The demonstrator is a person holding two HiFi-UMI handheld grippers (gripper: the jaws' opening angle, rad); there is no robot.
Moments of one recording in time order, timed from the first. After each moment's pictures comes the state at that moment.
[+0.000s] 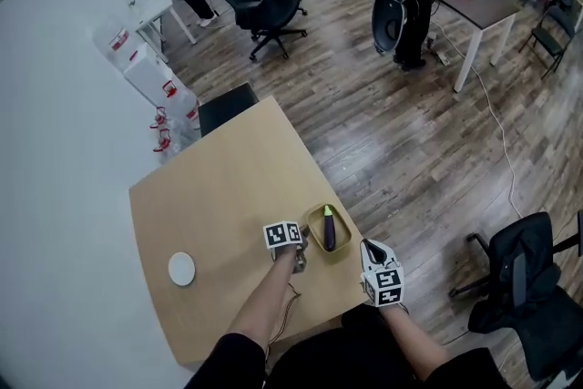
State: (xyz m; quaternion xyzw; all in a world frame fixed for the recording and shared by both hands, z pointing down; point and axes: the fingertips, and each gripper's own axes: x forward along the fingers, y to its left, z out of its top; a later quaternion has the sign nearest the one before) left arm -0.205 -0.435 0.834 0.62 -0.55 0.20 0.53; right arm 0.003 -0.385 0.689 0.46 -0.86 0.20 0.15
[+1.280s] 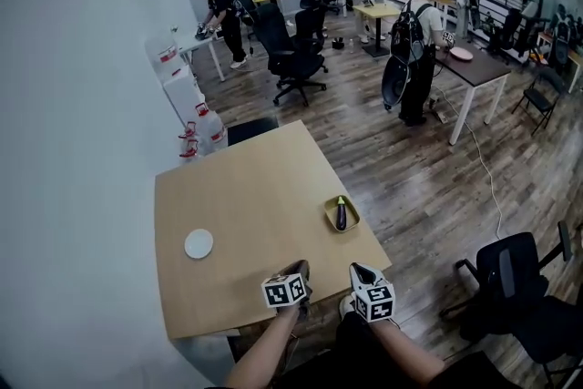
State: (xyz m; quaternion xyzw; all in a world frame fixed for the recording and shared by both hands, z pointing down) left arm -0.194 -0.163 0.657 0.71 -0.60 0.05 0.36; right arm -0.047 -0.165 0.629 0.41 -0.89 0.16 0.14
